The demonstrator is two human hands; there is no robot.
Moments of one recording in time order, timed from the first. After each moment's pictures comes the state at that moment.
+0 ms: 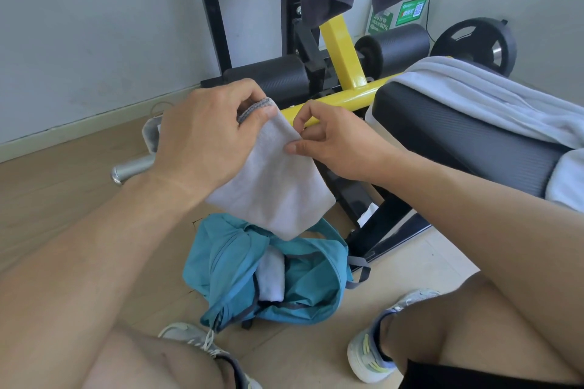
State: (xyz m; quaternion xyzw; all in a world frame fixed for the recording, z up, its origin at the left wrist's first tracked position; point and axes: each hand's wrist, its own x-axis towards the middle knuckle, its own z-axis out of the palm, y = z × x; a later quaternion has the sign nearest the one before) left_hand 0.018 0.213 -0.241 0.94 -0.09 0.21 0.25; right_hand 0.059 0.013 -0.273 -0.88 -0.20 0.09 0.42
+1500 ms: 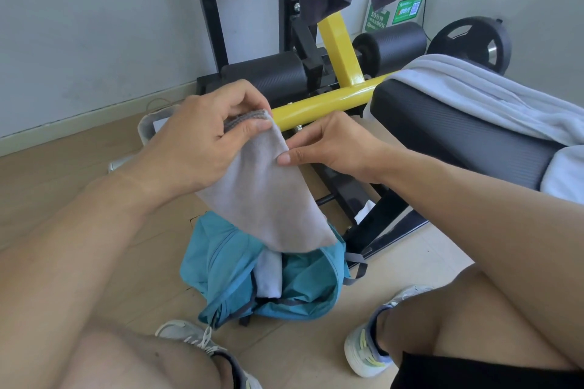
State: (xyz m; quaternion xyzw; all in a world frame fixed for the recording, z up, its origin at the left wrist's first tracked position) left_hand 0.013 0.233 -0.242 0.89 -0.21 0.09 0.39; right_hand 0.061 0.012 -0.281 -0.81 -0.18 0.17 0.53
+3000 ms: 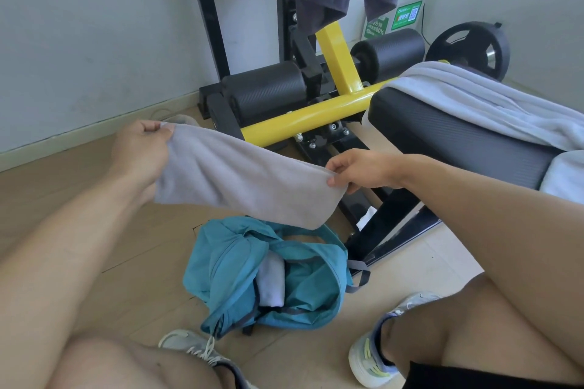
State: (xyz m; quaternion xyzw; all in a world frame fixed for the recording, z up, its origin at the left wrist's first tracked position) left_hand 0.076 0.313 -0.310 0.78 0.23 0.11 0.57; right_hand 0.101 -0.046 -0.334 -0.87 -0.11 0.33 0.35
